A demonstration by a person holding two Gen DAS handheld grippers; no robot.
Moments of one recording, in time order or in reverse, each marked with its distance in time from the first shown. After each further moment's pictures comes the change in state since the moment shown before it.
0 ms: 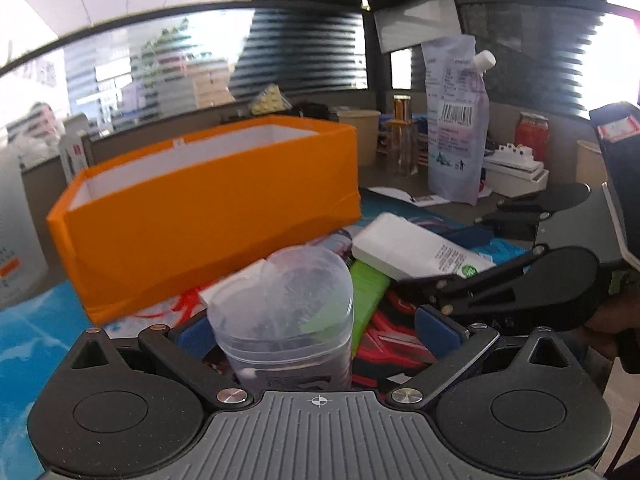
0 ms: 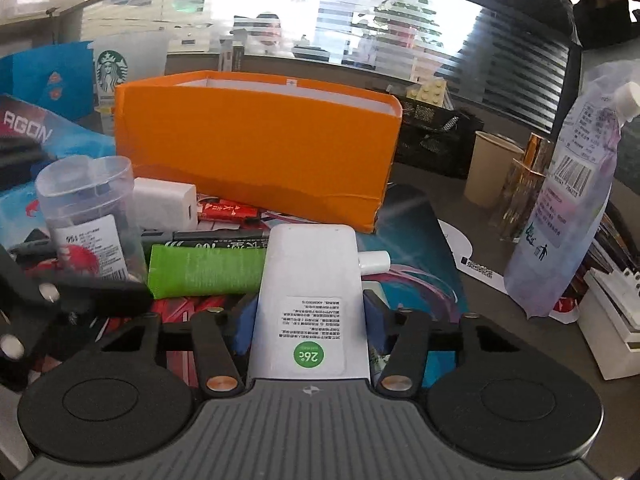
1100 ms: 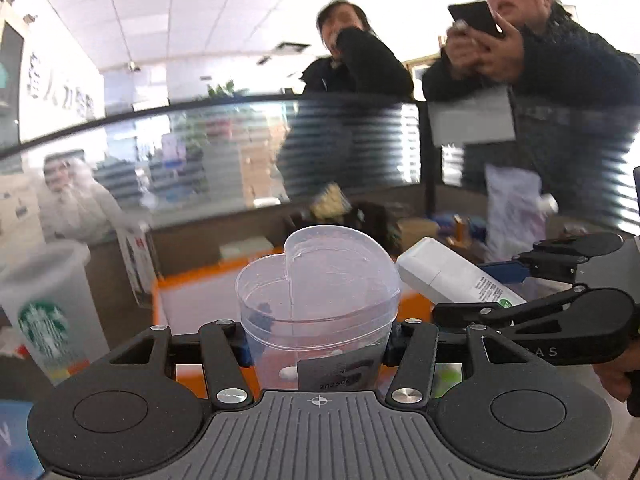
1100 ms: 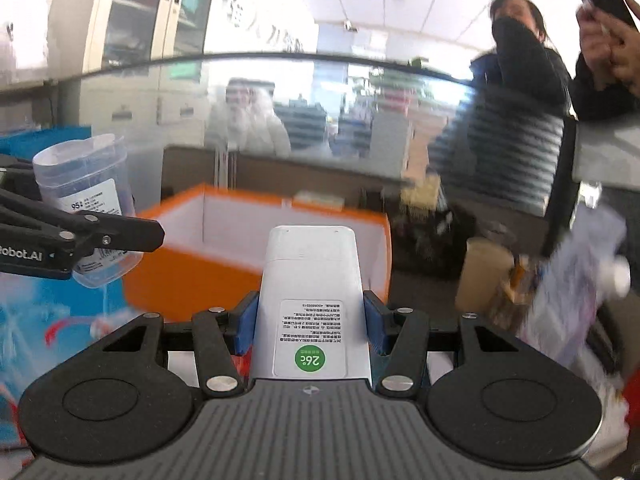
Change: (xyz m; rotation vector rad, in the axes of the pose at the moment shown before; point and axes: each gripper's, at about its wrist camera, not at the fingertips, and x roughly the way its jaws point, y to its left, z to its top) left arm -0.045 0.063 0.104 -0.038 -0.188 0.113; right arm -0.029 -0.008 0.098 0.014 -0.187 0.009
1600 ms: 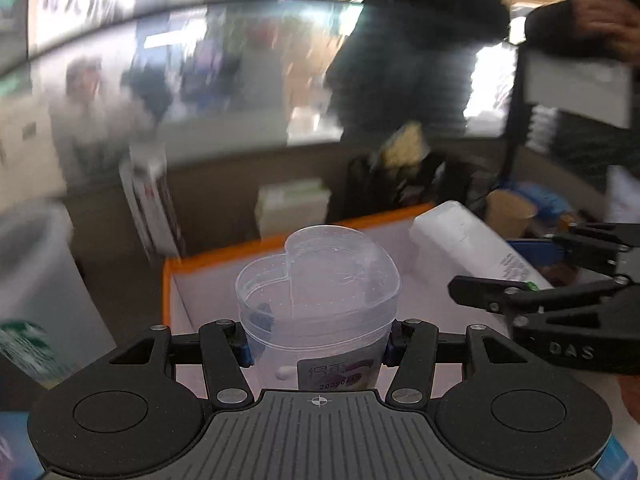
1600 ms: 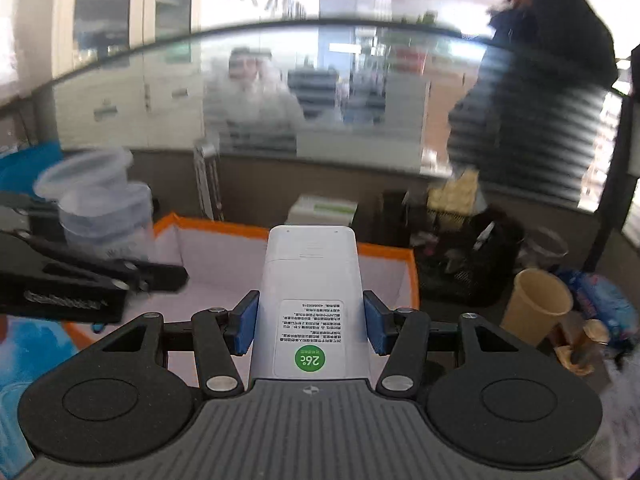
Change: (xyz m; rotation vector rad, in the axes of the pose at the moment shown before) left arm 0.152 0.064 0.044 -0.143 0.343 0.078; right arm 0.128 -0.029 0.075 0.080 0.171 0.074
